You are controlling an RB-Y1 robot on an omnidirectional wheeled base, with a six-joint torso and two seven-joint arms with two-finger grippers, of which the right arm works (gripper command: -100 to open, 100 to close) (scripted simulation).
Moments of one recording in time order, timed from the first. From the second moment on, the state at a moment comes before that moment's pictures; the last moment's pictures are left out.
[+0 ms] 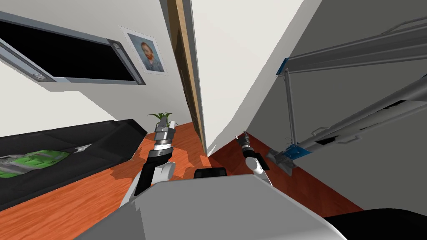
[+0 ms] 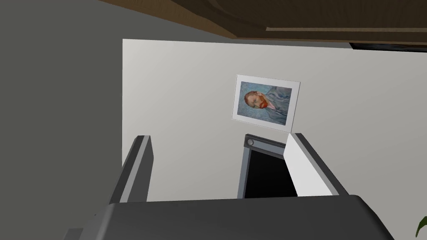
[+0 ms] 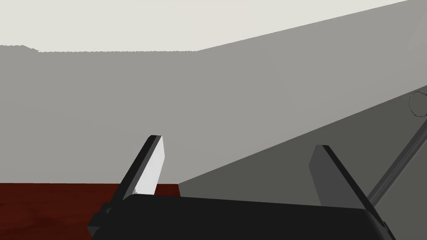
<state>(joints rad) 0.41 -0.16 -0.05 -1.92 -1.01 -0.03 0.23</state>
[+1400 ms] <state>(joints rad) 0.39 -0.19 -0.04 -1.83 -1.28 0.06 0.28</state>
